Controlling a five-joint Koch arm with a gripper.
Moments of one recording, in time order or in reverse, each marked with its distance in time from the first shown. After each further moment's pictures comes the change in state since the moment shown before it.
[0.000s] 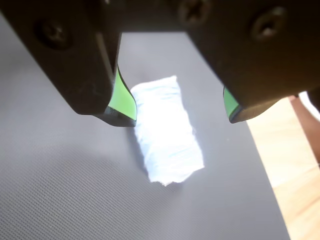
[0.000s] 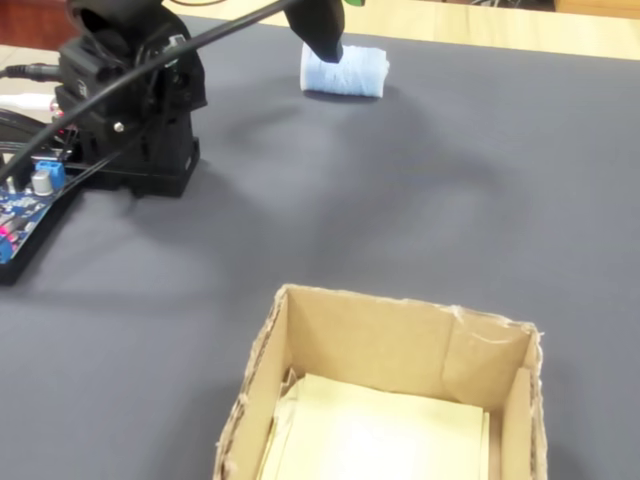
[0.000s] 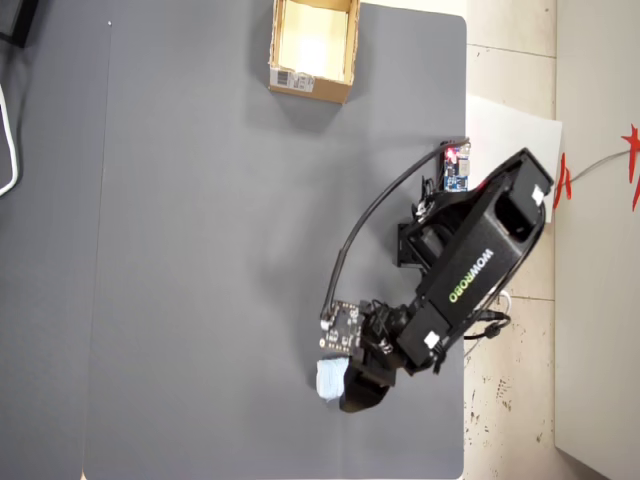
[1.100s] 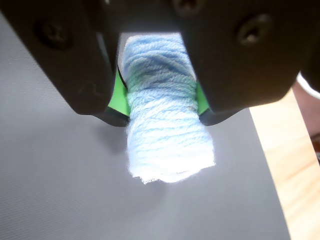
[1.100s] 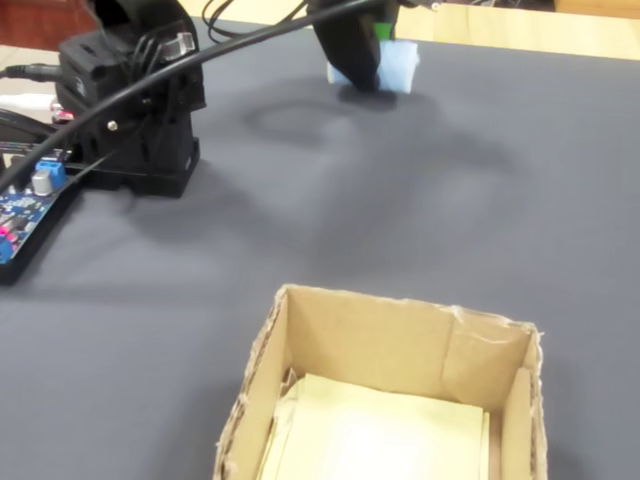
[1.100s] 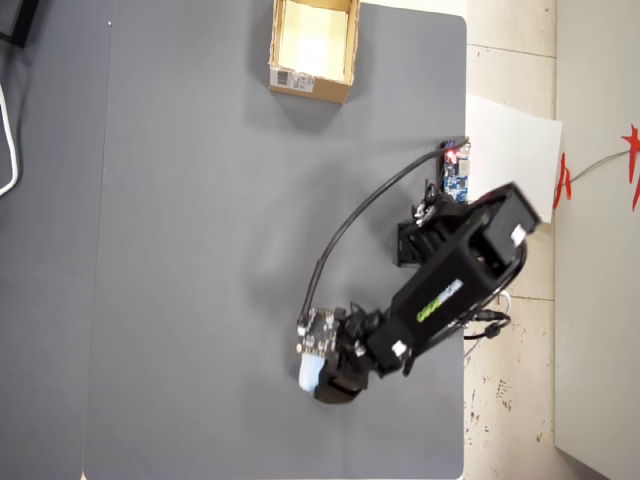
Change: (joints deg) arm 8.7 -8.3 3.3 -19.2 3.2
